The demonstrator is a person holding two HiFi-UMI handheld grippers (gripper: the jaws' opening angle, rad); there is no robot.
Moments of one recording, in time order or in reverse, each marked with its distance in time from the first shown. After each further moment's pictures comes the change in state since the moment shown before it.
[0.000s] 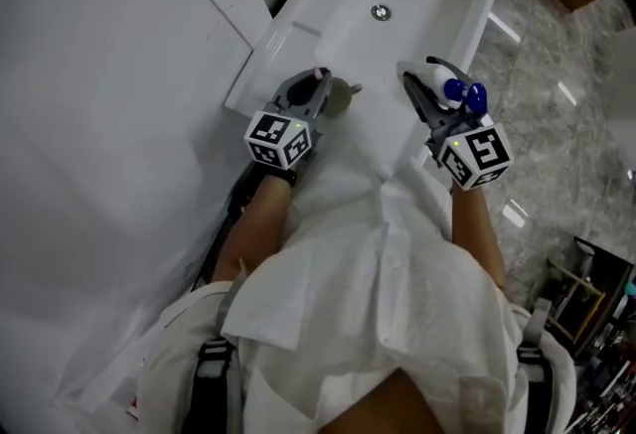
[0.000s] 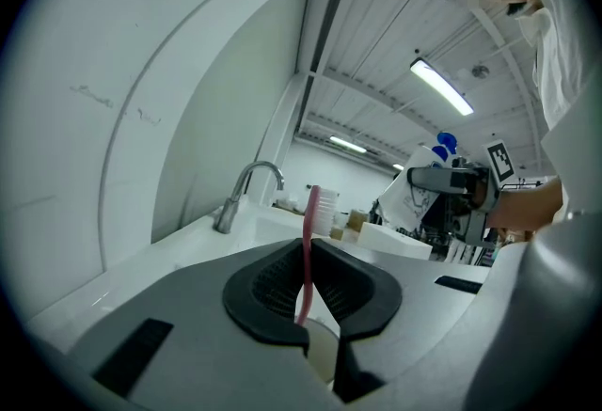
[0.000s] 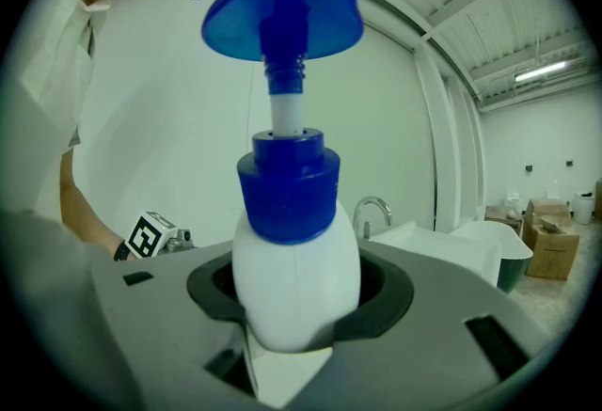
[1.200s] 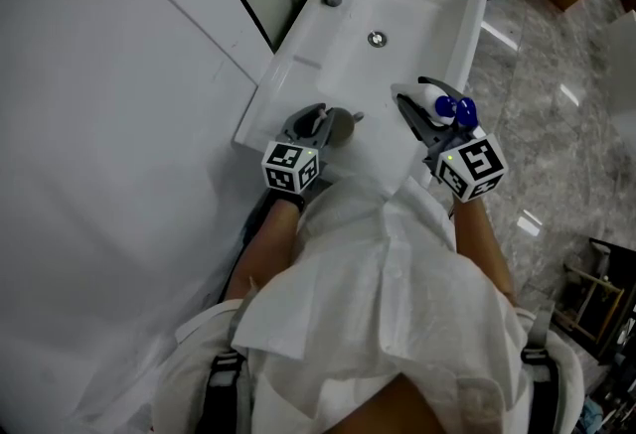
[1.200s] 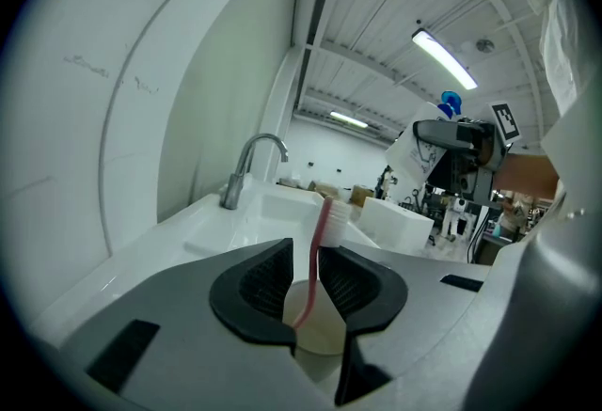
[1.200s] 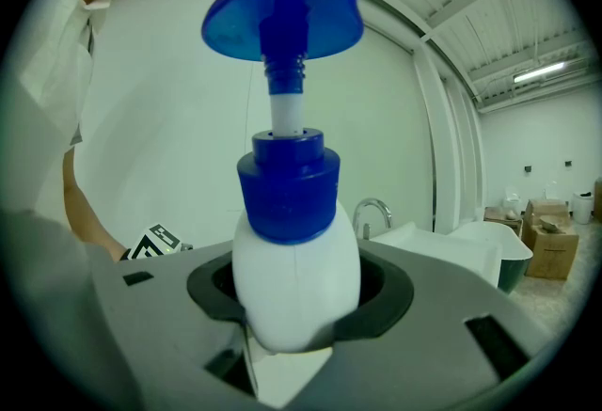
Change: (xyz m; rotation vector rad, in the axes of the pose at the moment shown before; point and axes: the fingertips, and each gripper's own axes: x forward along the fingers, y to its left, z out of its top) left arm 0.007 0.011 -0.041 0.047 0.162 0.023; right arm 0.004 -0.003 0.004 0.003 -0.003 -0.006
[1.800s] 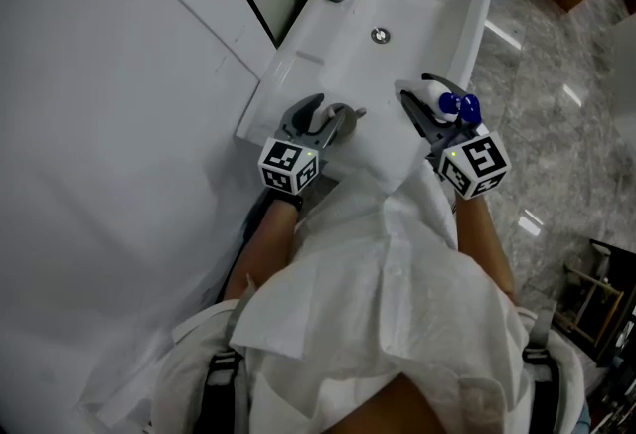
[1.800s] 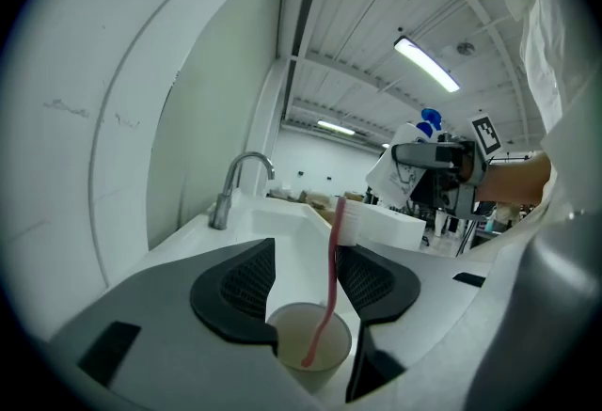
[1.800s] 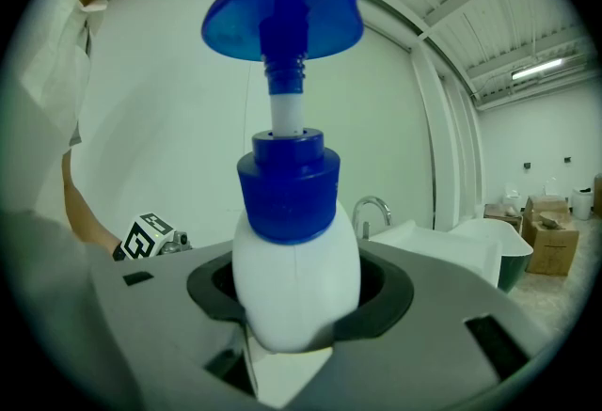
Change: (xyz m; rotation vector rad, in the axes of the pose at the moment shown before) left arm -0.012 -0.017 0.029 0.068 -0.065 -0.054; right arm -0.001 -0.001 -0.003 0.014 0.001 -0.001
